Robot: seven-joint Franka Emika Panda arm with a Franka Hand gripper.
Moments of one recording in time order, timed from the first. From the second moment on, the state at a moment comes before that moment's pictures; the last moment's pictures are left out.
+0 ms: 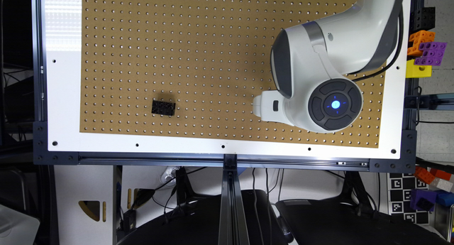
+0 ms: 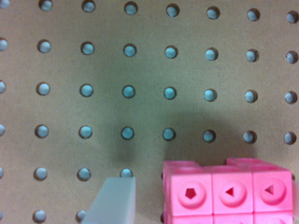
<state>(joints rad) 0.16 0.60 0.12 -1.85 -0.01 2.47 1.04</state>
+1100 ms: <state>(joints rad) 0.17 0.66 0.12 -1.83 -0.01 2.52 1.04</state>
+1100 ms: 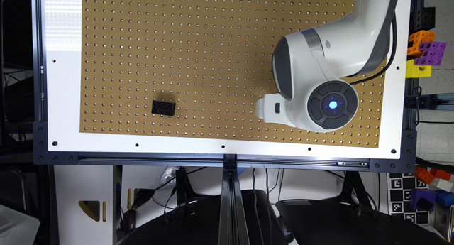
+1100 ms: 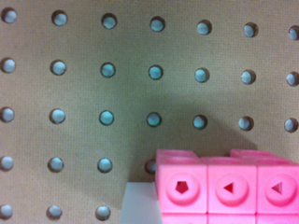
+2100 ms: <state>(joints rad) 0.17 0.53 0.12 -1.83 -0.01 2.39 1.04</state>
